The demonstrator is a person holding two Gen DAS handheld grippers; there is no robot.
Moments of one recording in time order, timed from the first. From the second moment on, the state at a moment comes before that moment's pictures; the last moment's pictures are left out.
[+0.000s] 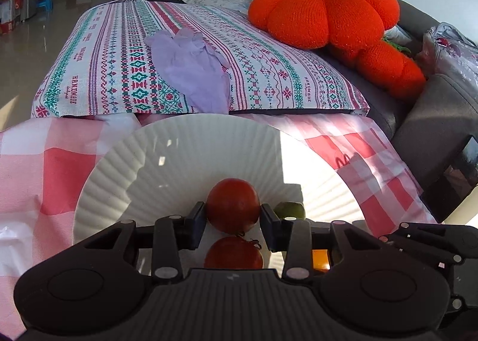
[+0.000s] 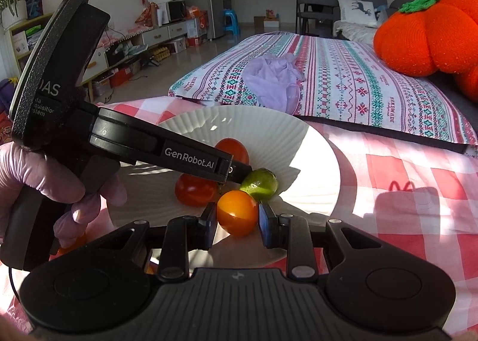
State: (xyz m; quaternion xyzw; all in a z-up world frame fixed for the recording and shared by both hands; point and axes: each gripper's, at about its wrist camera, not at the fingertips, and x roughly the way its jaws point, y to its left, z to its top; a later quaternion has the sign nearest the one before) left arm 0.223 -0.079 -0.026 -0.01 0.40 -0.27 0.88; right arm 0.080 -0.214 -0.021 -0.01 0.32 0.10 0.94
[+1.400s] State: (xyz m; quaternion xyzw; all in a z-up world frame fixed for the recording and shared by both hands) left arm 0.112 -0.026 0.029 0.03 0.38 -0.19 0.90; right arm 0.053 -0.233 0.000 0.02 0.37 0.07 0.92
